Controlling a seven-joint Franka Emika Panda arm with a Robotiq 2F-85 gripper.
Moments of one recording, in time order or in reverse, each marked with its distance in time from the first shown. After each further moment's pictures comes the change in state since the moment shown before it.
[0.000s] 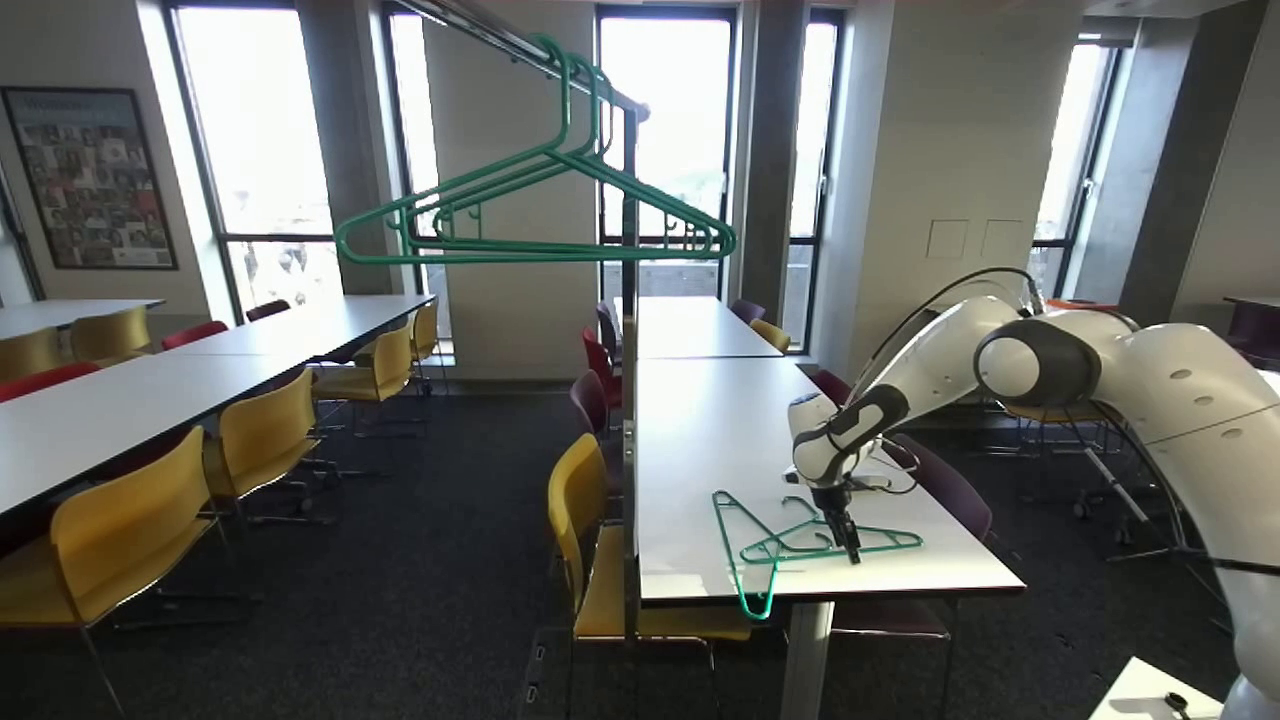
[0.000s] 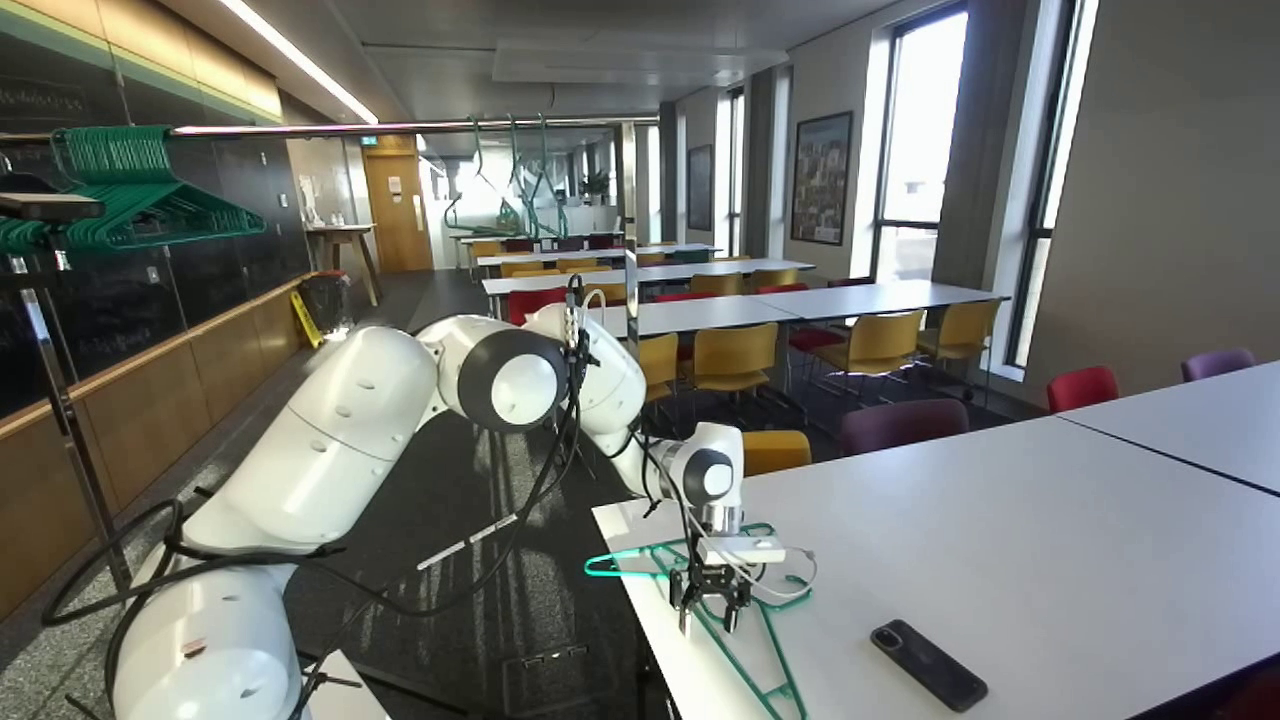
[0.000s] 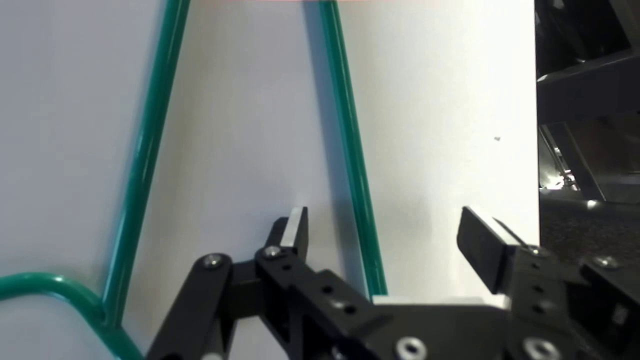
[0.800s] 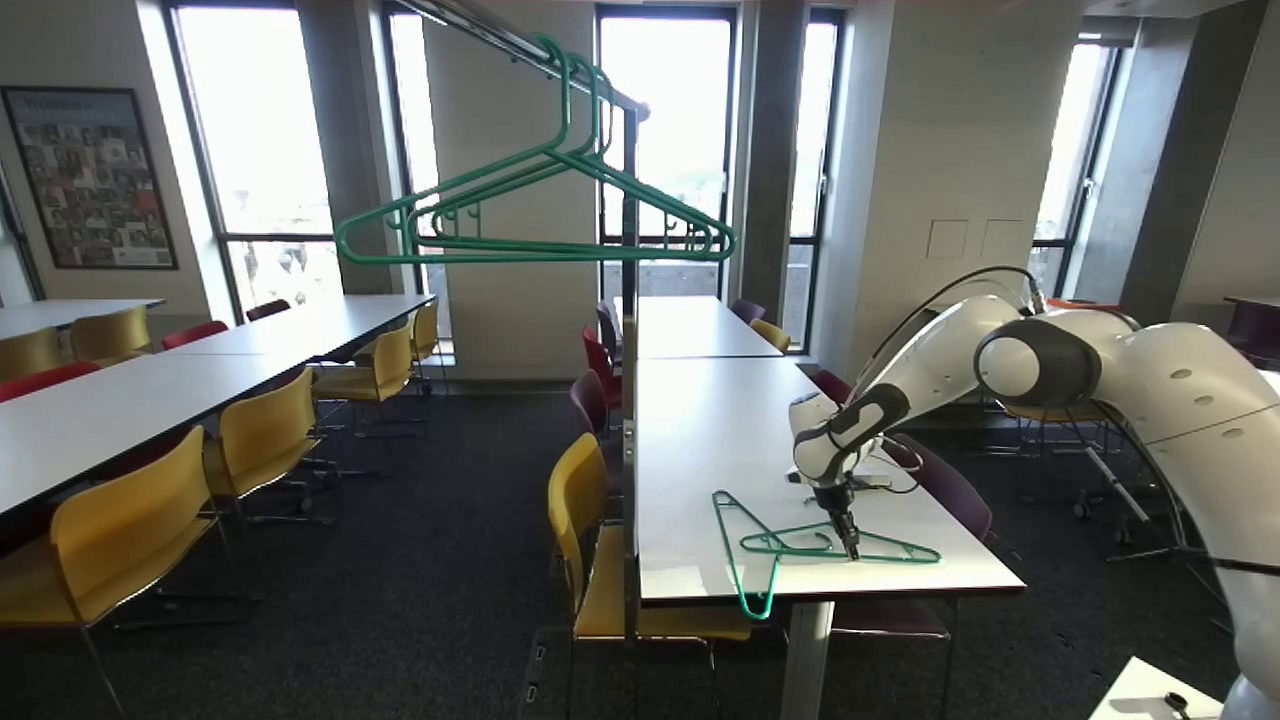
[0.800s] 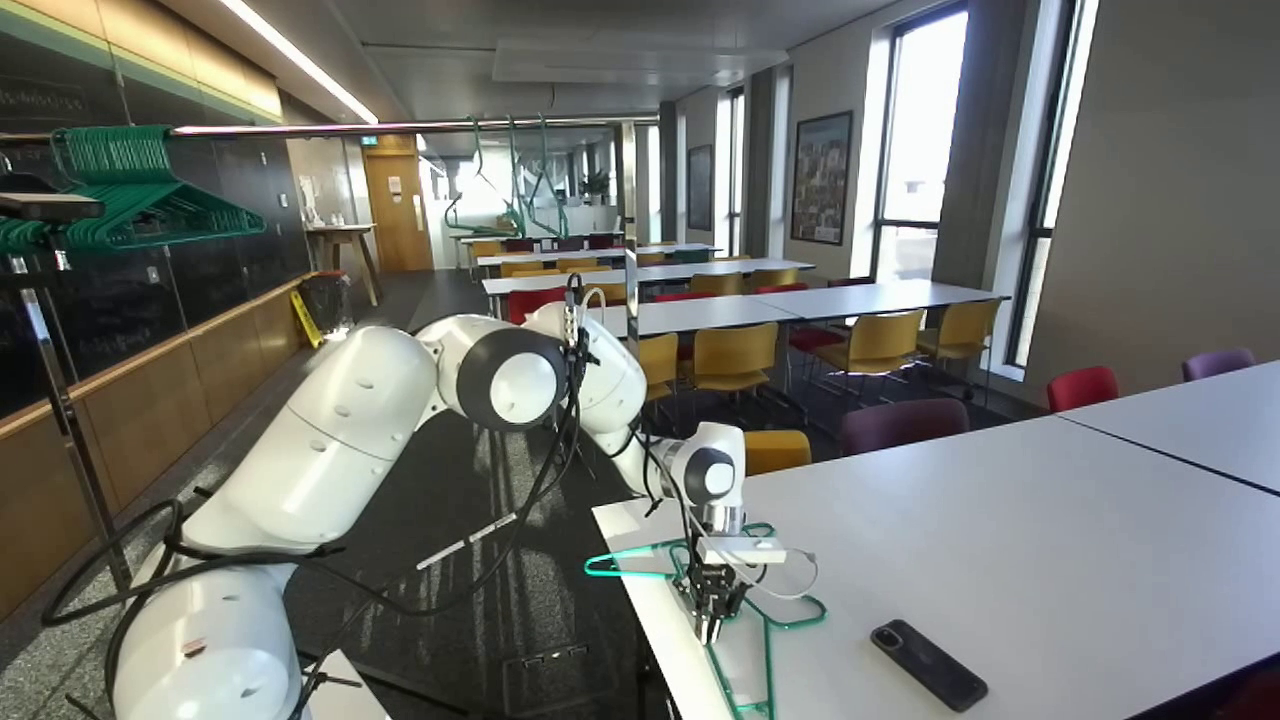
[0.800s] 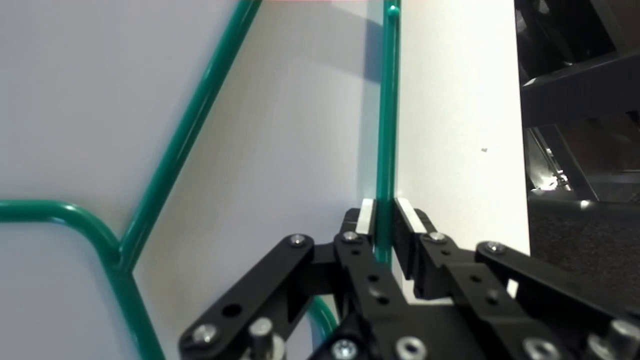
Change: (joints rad) arm 0.002 -0.003 -0.007 0.002 0.000 -0.029 0.022
